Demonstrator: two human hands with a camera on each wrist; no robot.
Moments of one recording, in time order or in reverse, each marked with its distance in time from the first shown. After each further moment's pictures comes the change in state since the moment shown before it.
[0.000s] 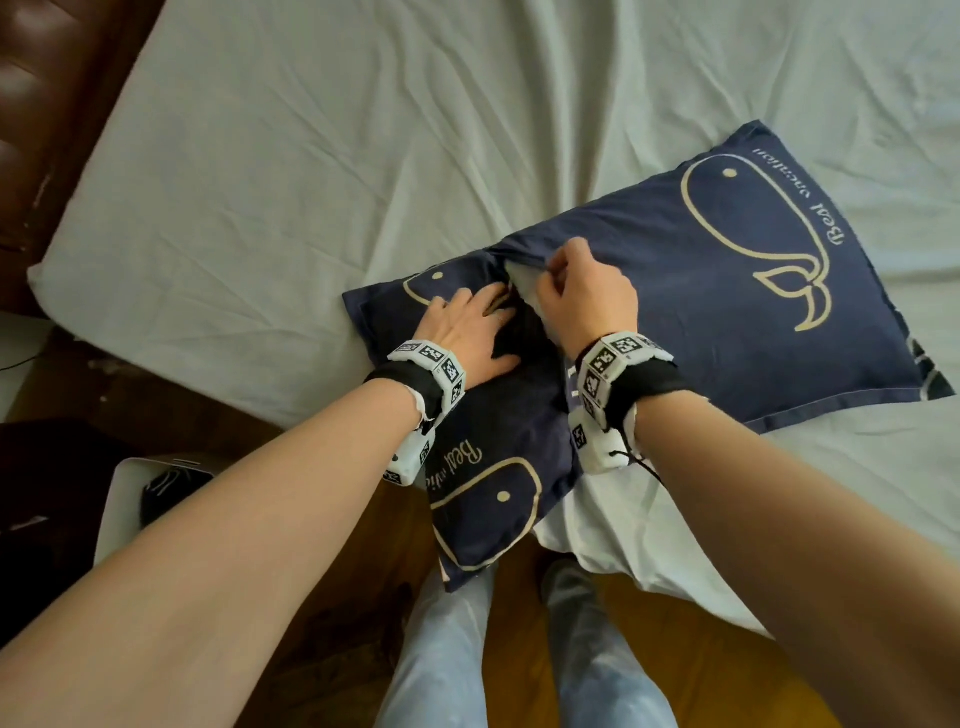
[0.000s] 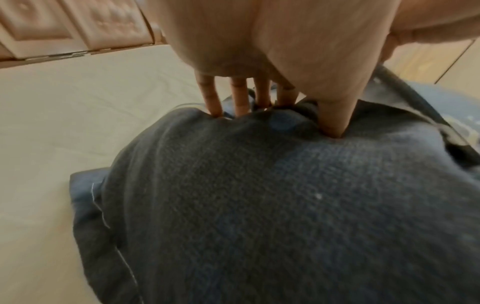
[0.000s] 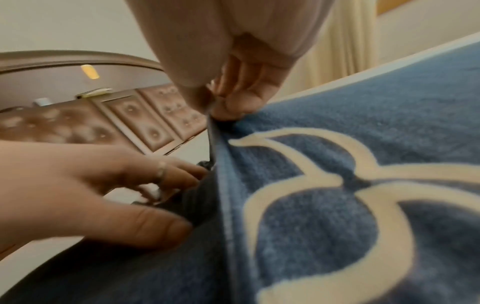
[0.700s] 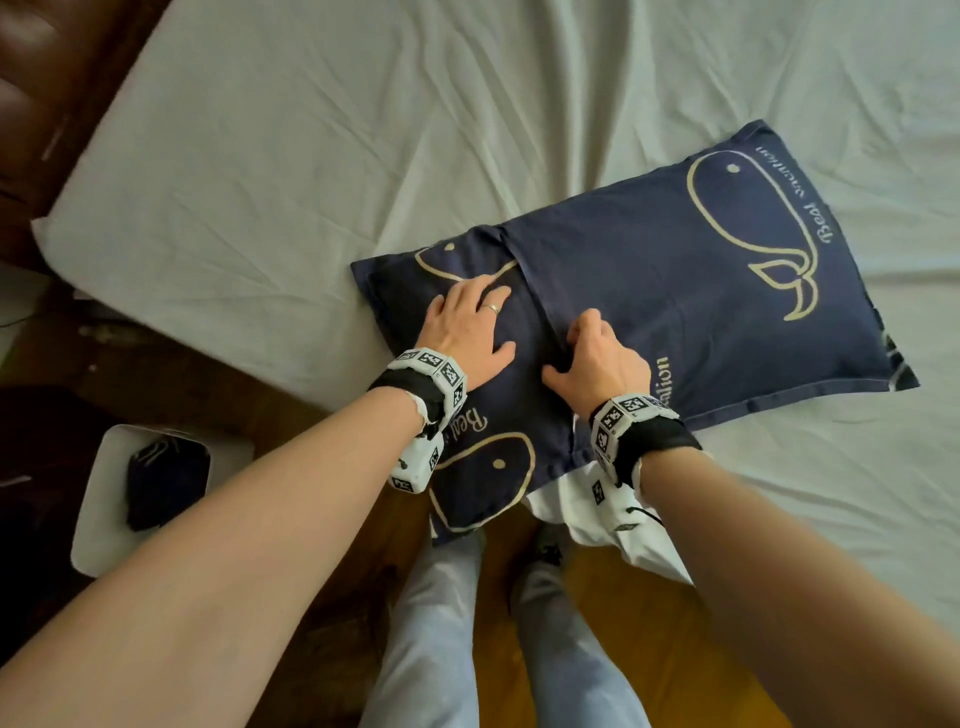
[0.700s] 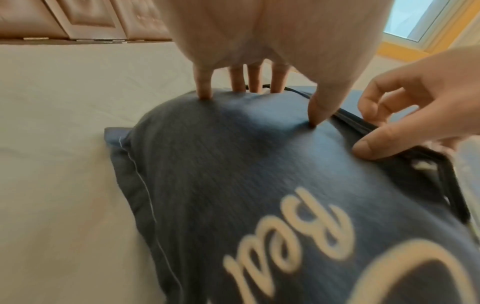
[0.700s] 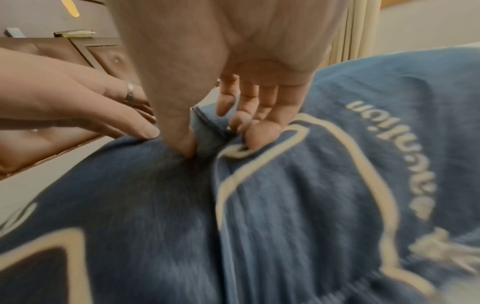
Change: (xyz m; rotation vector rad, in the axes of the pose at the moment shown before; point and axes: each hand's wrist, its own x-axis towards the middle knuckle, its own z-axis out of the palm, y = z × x) left_hand -0.048 0.014 0.023 -0.247 0.200 -0.128; right_hand -0.090 0.032 0.017 -0.223 -0.236 0.085
